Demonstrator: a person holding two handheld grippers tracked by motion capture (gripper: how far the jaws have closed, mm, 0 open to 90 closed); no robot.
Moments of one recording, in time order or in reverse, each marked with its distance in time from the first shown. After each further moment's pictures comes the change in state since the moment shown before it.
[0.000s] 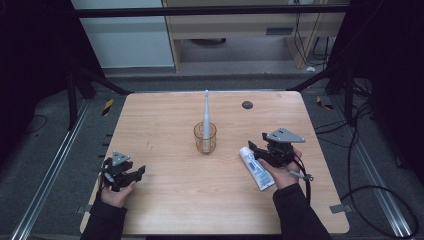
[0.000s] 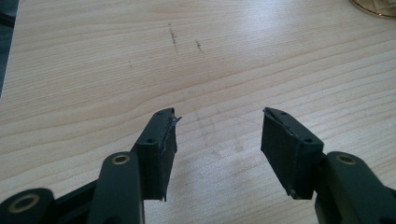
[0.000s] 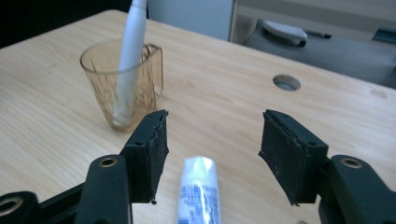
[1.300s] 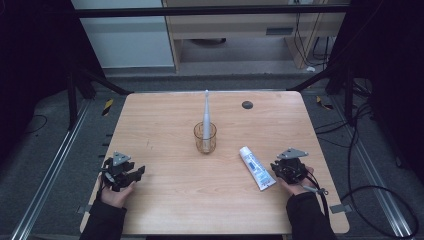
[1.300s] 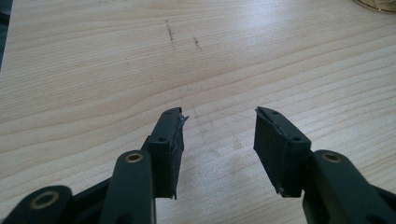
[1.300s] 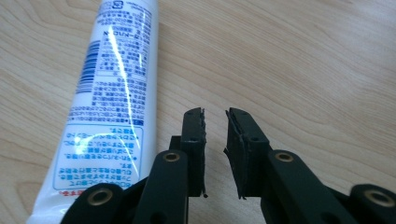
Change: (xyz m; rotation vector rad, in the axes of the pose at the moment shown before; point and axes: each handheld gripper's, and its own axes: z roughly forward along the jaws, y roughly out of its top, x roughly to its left) left arm 0.000 0.000 0.001 0.010 -0.005 0.005; right arm -0.039 -0.084 0.005 0.341 -0.058 -0.046
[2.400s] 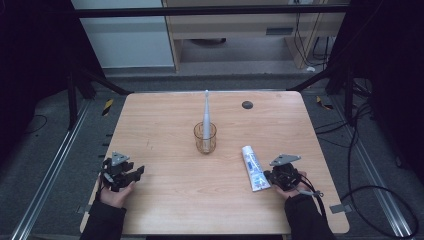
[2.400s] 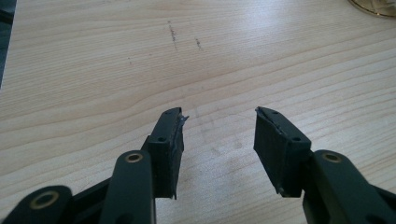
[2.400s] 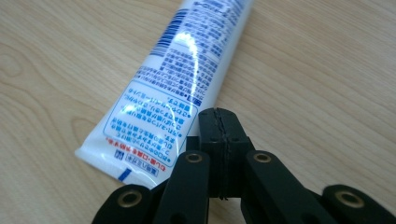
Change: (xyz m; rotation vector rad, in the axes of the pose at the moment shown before) left arm 0.001 0.000 -0.003 -0.006 0.000 -0.014; right arm 0.021 -0.005 0.002 0.048 0.161 -0.052
